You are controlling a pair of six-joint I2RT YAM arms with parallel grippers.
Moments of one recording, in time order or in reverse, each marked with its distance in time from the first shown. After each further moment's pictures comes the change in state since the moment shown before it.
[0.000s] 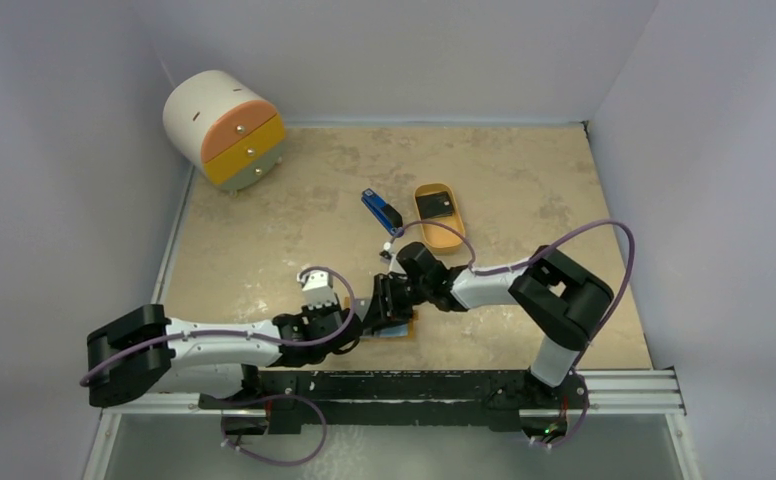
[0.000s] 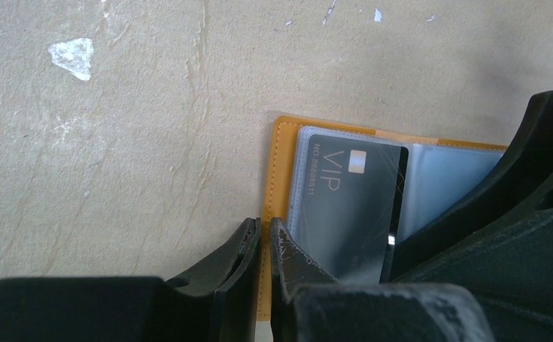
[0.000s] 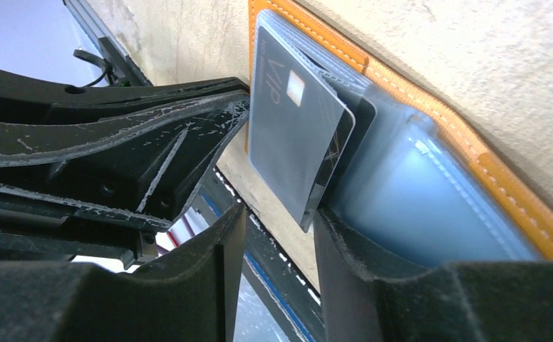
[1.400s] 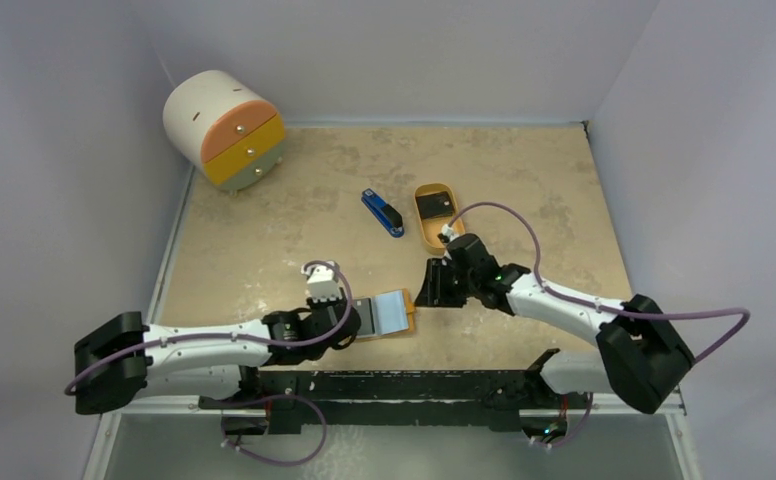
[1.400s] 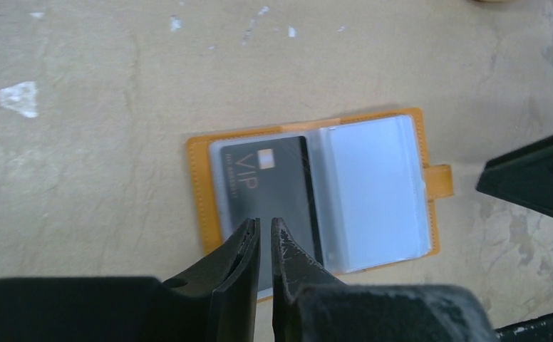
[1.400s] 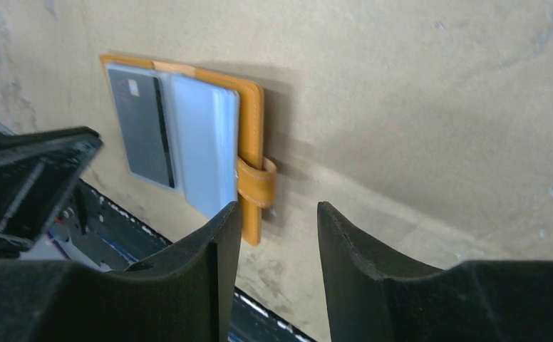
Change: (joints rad) left arm 0.000 -0.138 0.027 -0.026 0.023 0.117; right arm -0.193 -0.460 -0.122 -0.436 0.343 -0.240
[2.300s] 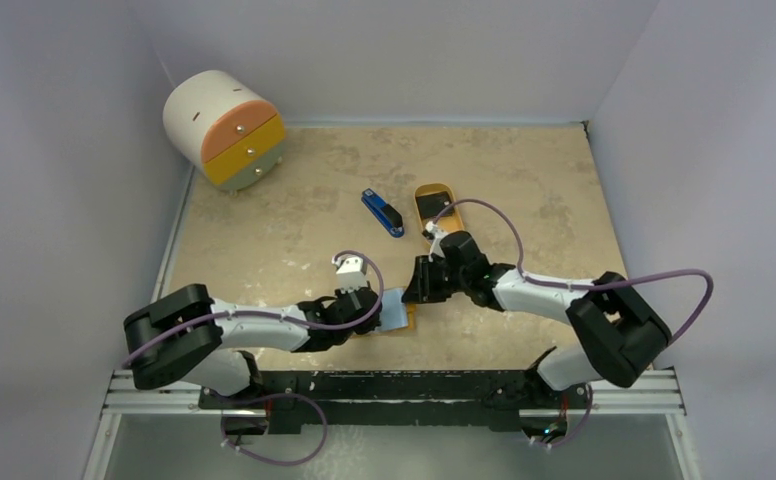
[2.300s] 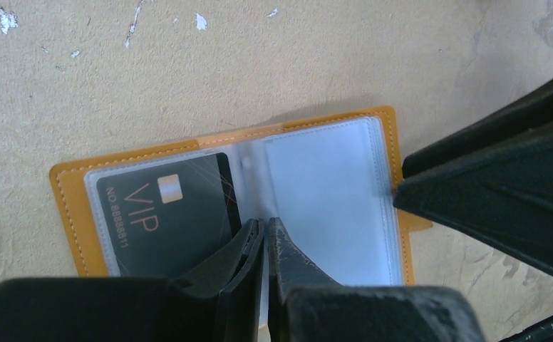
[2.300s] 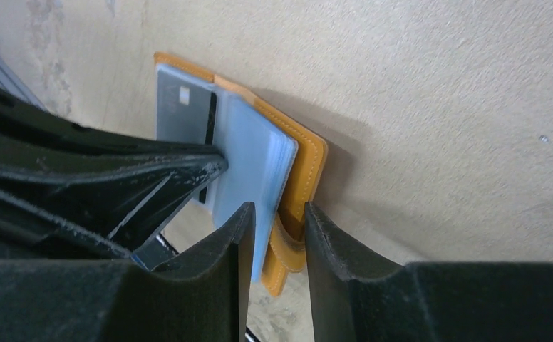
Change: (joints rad) left arm 0.084 0.360 0.080 0.343 0.183 0.111; right arm 0.000 0.182 0.003 0.296 -0.128 -0.064
